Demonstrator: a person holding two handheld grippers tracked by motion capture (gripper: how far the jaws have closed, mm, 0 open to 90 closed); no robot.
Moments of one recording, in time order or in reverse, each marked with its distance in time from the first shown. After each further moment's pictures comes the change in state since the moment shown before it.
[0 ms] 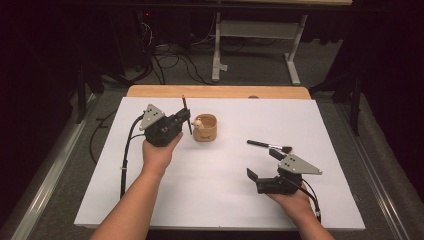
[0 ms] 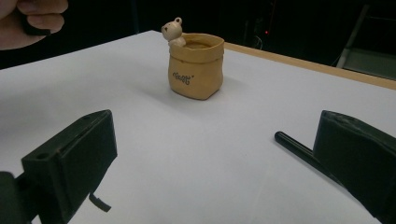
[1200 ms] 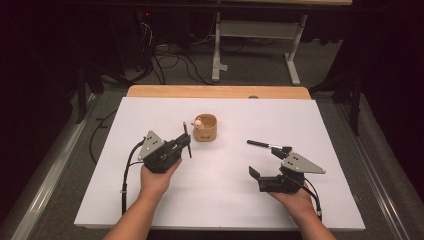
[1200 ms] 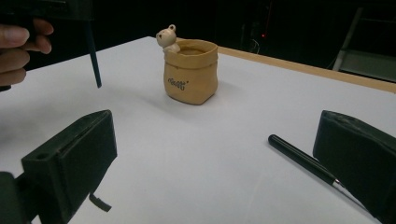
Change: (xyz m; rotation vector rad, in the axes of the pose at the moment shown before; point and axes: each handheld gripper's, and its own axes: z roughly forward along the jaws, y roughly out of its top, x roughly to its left) left arm -0.021 -0.048 -0.038 0.030 -0.049 0.015; right arm -0.004 0.001 -0.003 -0.010 -0.010 0.025
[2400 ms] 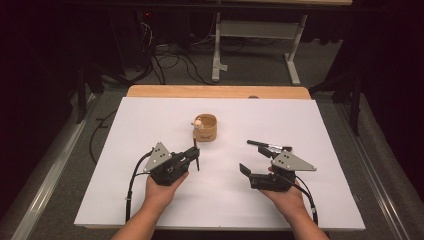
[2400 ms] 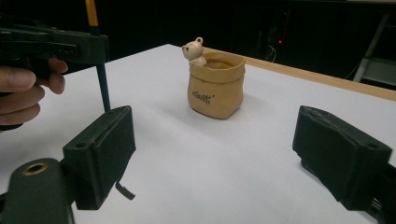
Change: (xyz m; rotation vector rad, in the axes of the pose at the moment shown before) left arm -0.025 -0.020 -0.006 0.026 -0.114 0.009; right arm 0.016 0.011 0.014 -0.027 0.062 -0.012
